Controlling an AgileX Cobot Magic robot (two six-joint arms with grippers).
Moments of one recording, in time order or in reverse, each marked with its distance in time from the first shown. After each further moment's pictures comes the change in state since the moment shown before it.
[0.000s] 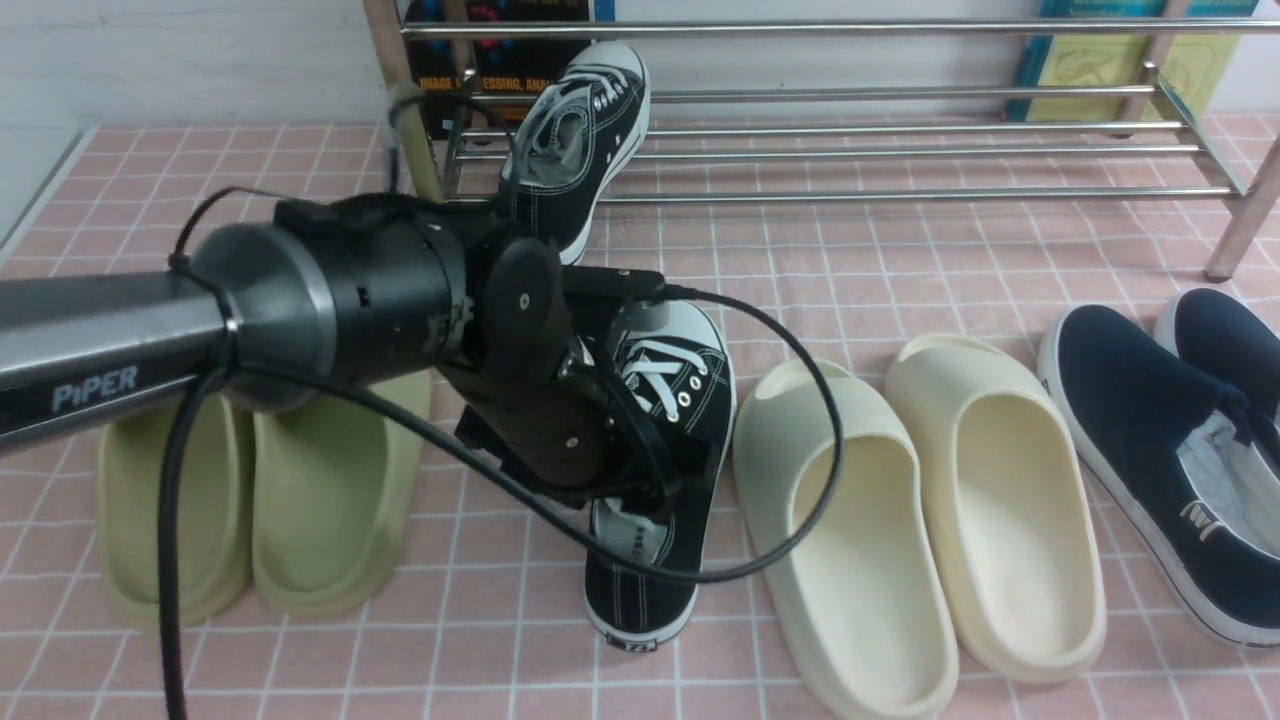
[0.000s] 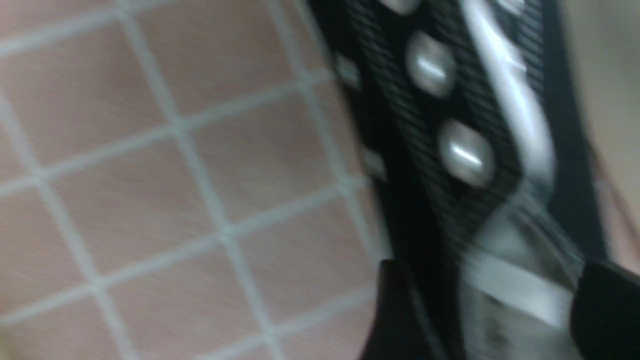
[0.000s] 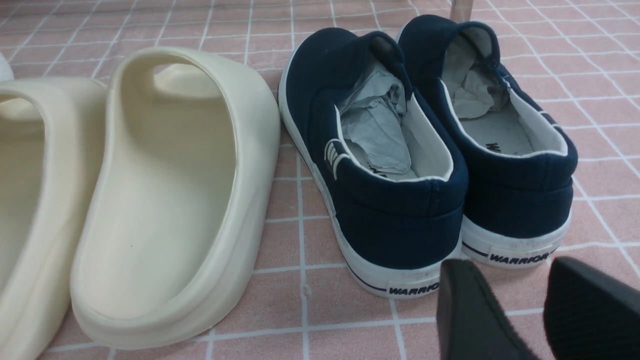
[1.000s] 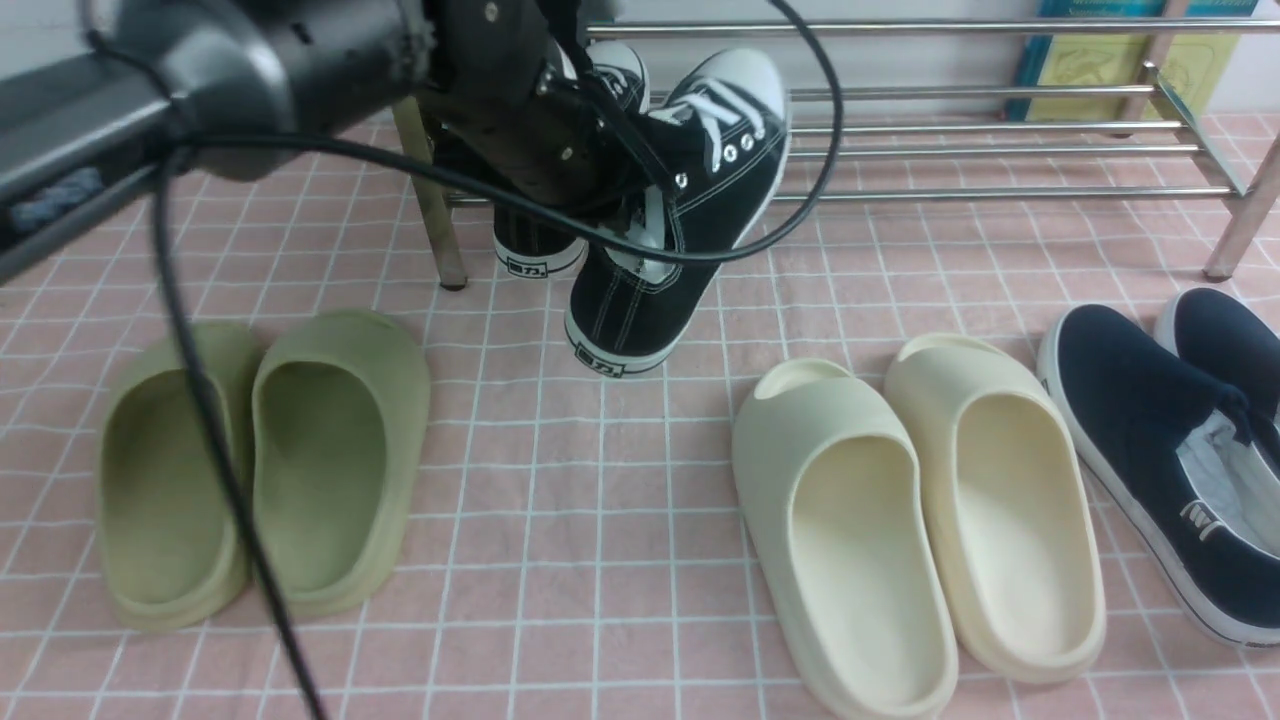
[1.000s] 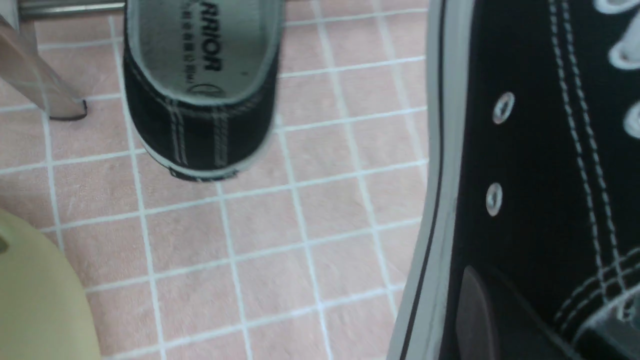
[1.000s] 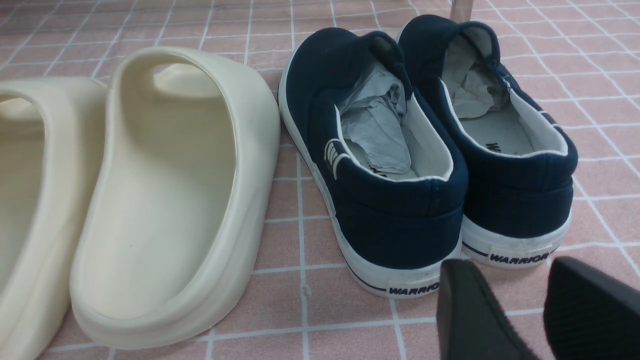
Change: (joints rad) right arm 0.000 0.000 0.000 0.000 0.000 0.000; left arm 0.089 0.084 -0.494 0.120 0.123 -0.150
